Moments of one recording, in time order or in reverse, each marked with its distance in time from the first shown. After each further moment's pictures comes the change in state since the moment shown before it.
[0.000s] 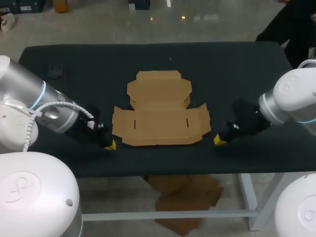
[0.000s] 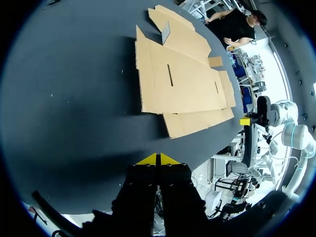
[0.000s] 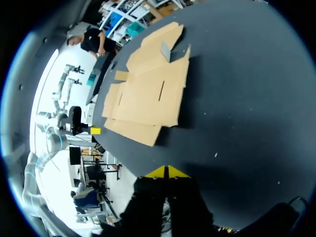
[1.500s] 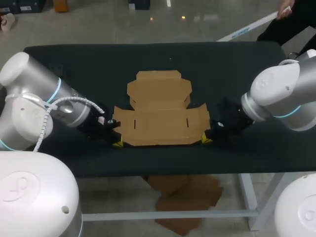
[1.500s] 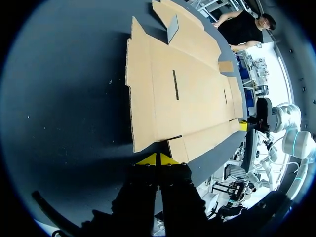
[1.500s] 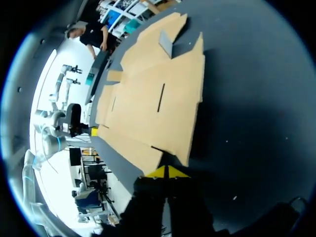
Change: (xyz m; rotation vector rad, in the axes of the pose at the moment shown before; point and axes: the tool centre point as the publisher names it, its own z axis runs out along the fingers) left arm 0.003 -0.028 0.032 -0.024 -0.008 -0.043; right arm 0.004 0.029 0.047 0.028 0.011 0.007
